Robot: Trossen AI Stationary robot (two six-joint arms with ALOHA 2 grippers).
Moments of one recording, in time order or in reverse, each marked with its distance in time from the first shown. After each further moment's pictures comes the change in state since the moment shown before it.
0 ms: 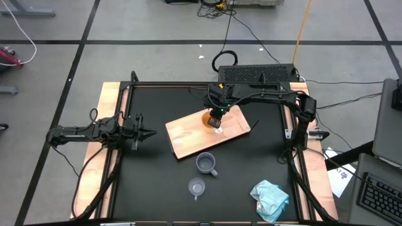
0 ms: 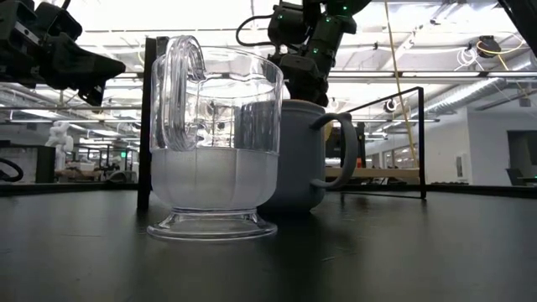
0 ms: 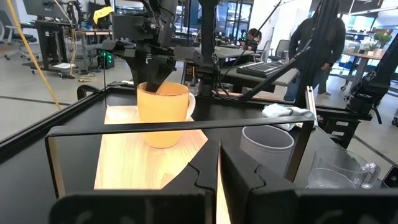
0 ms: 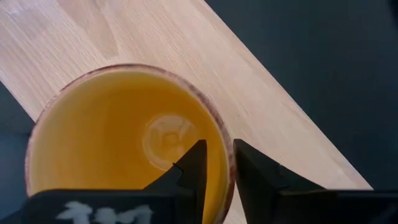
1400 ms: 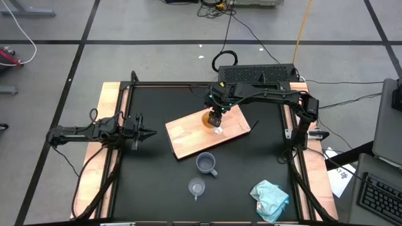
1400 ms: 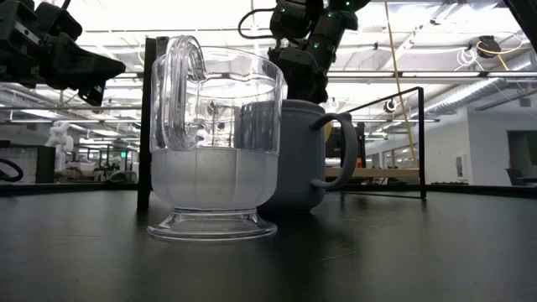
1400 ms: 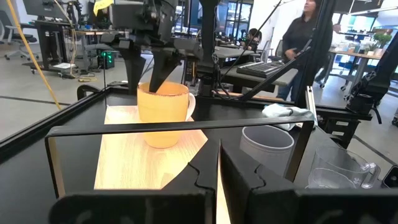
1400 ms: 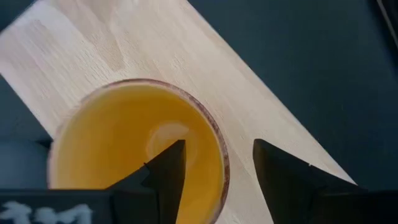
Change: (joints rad) left arm 0.000 0.000 0.000 0.000 0.000 0.000; right arm 0.000 -0.030 0.001 0.015 0.000 0.006
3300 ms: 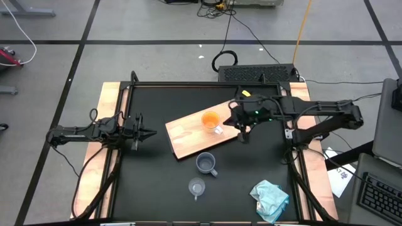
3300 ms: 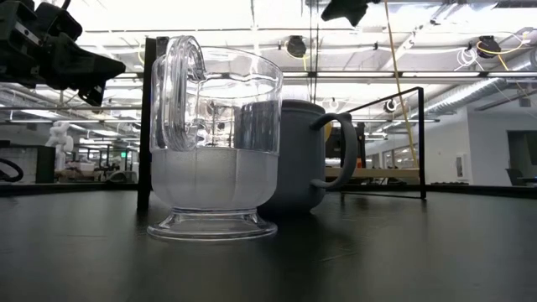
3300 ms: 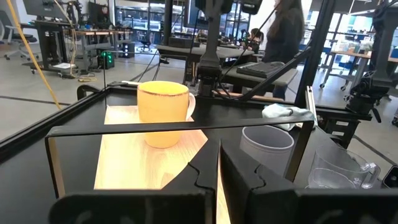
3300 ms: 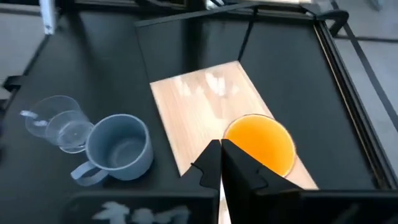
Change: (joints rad) left arm 0.000 0.000 0.000 0.000 0.000 0.000; right arm 0.267 -0.562 -0.316 0.220 0.037 -0.137
